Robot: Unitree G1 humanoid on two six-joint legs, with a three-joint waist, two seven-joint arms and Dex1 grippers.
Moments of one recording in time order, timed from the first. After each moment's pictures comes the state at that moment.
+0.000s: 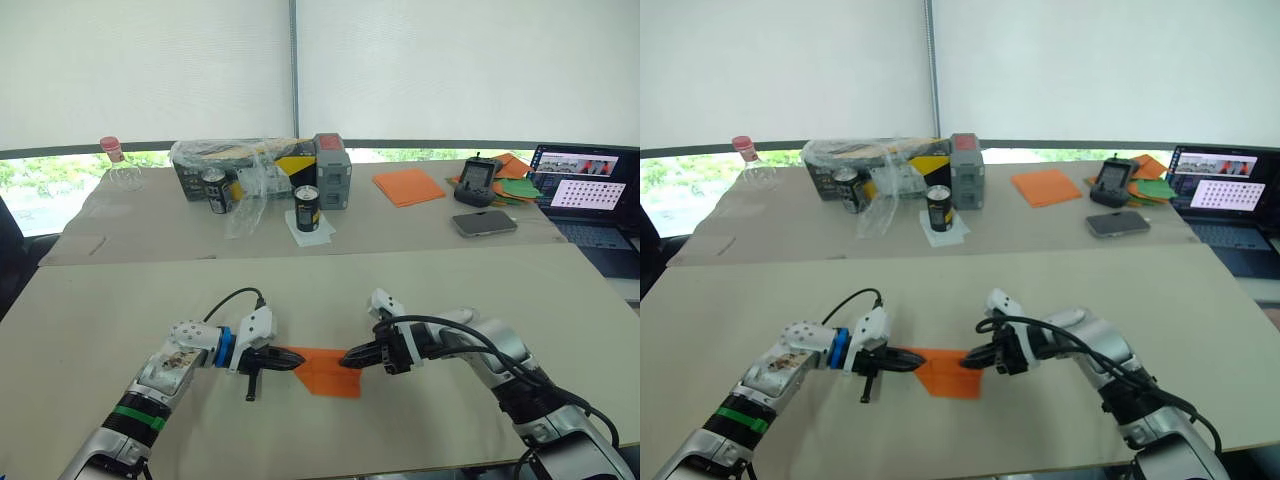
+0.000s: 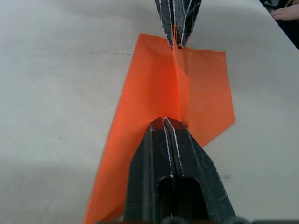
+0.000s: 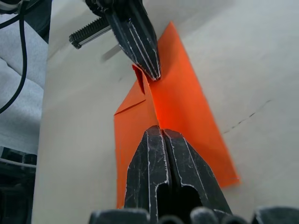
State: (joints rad) left arm -0.37 0.60 -0.28 0.19 -0.26 0.14 -1.29; right arm -0.54 -0.55 0.35 0.01 0.39 0.79 1.18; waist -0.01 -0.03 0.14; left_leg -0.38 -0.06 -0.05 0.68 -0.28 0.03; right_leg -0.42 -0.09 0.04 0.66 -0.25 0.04
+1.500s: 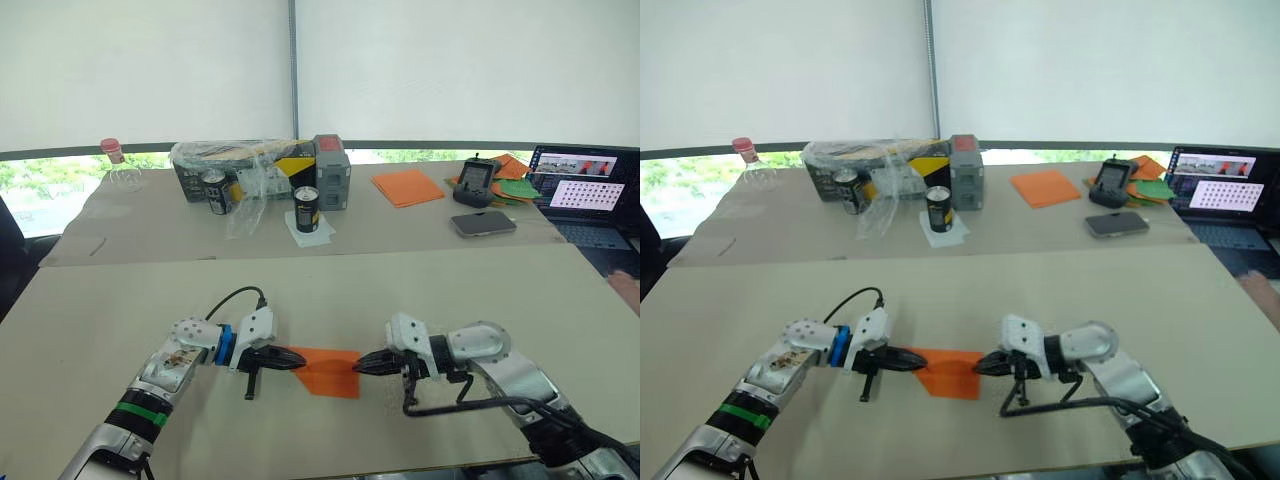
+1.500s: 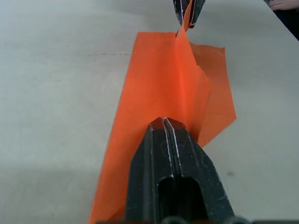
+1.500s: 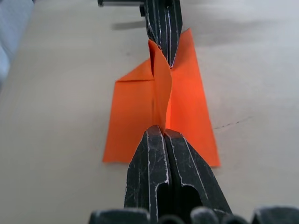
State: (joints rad) left arm -0.40 0.59 -0.28 0.24 -0.23 0.08 -1.32; right arm -0.37 -0.62 0.31 -0.08 0.27 0.36 1.21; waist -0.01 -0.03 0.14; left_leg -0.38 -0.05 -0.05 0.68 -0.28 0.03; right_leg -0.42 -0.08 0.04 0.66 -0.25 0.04
